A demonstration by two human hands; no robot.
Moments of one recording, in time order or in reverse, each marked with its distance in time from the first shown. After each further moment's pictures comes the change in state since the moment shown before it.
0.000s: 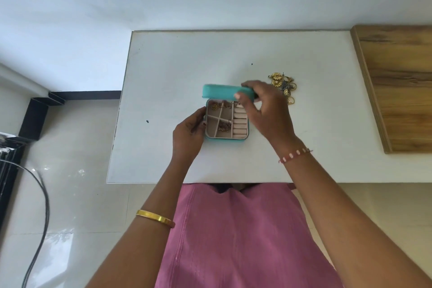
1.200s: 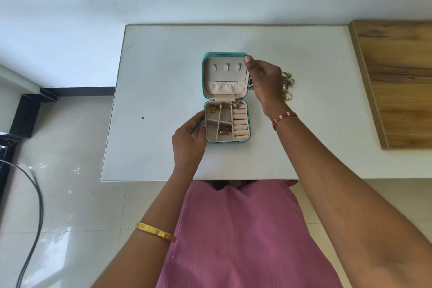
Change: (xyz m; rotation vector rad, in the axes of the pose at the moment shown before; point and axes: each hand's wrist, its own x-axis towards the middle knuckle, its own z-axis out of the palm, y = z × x) left_hand -0.022 0.007 0.012 0.020 0.096 -0.051; right_hand 0.049 0.018 0.017 0.374 0.117 0.503
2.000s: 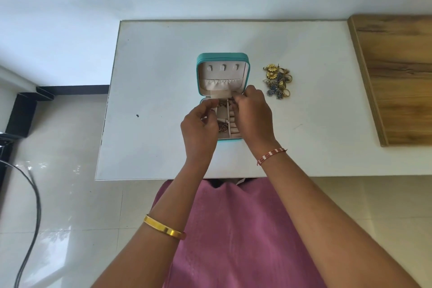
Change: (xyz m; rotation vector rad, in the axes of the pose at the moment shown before) left_hand -0.006 0.041 0.025 -0.093 0.099 0.048; right_hand -0.057 0.032 0.005 -0.898 -0.023 -0.479
